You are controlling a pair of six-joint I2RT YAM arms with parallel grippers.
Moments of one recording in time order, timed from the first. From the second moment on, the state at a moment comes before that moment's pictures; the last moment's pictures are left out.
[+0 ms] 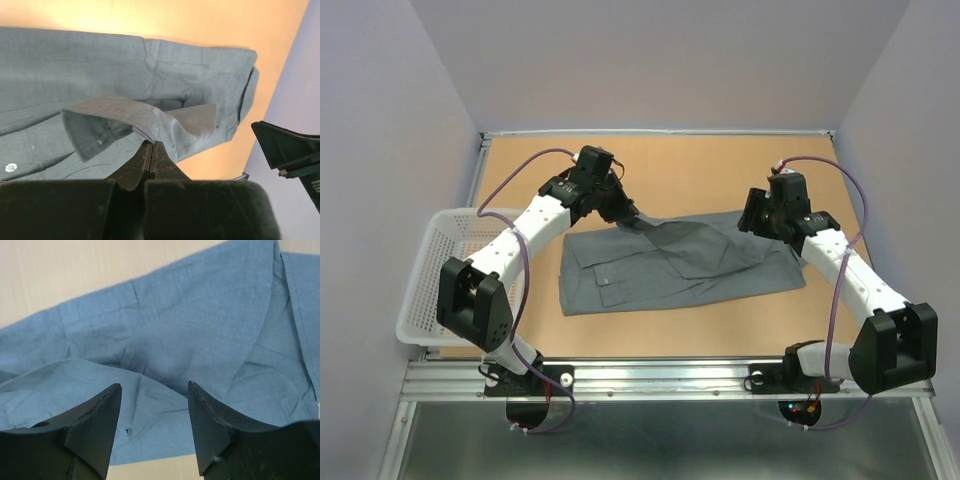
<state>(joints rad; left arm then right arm) -0.51 1.54 1.35 -0.59 0.12 -0.96 0.22 1.28 0.99 -0.48 0.08 0.42</state>
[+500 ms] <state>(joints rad) -0.44 1.58 1.26 -0.62 0.17 -0.87 0.22 1.27 0.89 -0.50 0.12 0.44</state>
